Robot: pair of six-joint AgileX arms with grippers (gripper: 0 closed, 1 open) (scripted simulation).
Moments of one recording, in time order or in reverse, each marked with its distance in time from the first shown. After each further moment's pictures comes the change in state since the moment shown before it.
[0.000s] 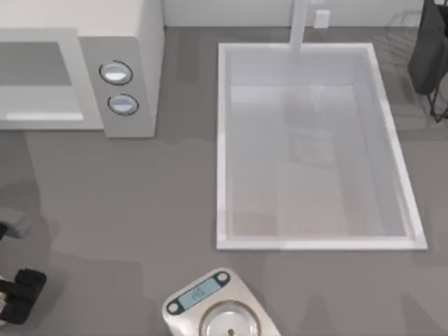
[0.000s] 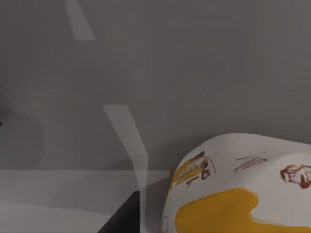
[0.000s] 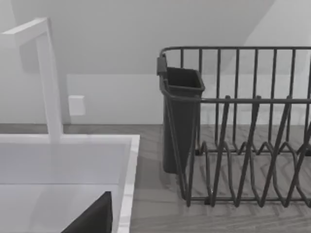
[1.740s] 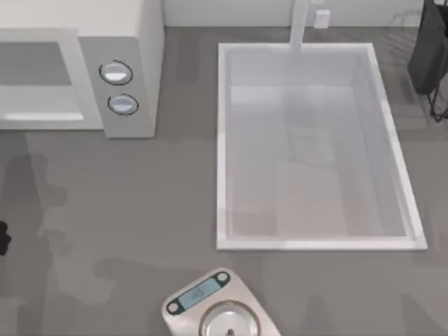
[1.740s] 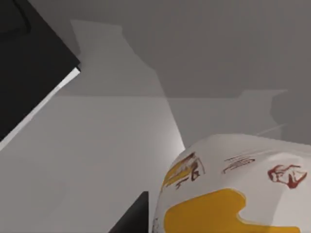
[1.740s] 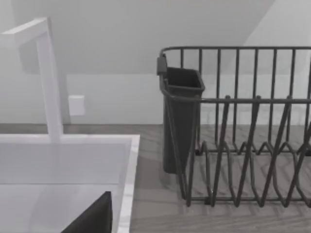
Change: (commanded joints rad) left arm 0.002 -0.238 0.333 -0.534 0.015 -0.011; right arm 0.000 0.000 0.000 0.000 0.000 0.000
